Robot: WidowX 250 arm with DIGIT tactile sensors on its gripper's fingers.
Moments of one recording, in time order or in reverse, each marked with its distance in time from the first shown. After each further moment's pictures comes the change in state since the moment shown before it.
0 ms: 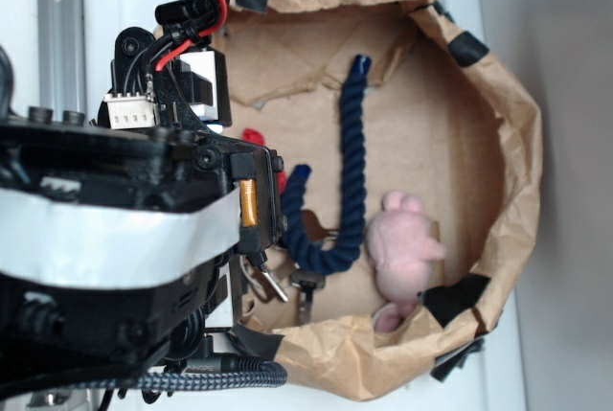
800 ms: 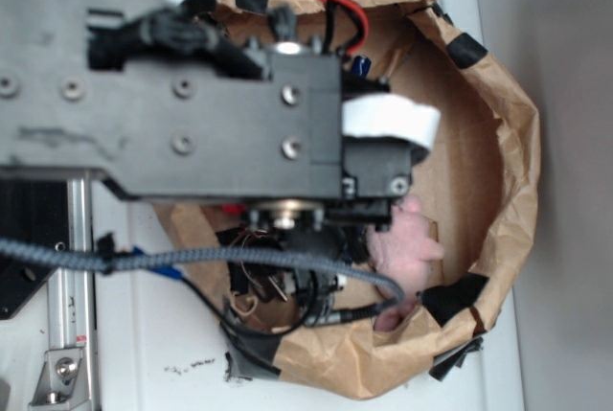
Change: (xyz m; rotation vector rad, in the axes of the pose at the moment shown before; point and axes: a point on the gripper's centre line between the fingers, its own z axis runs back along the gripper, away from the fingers) arm 0.026 -0.006 -0.090 -0.143 0.134 0.096
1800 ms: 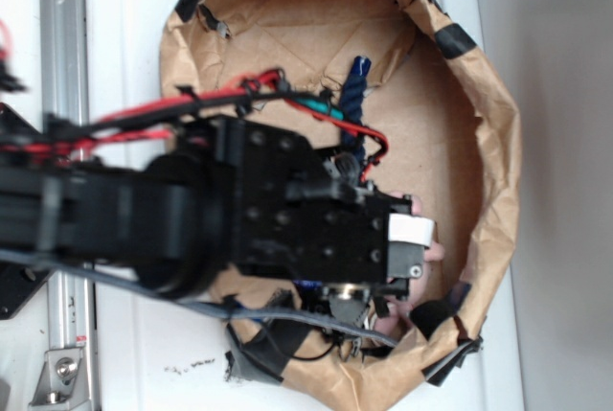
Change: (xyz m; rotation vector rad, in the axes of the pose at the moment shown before) arm 0.011 -0.038 -0.095 -0.054 0.014 -0.029
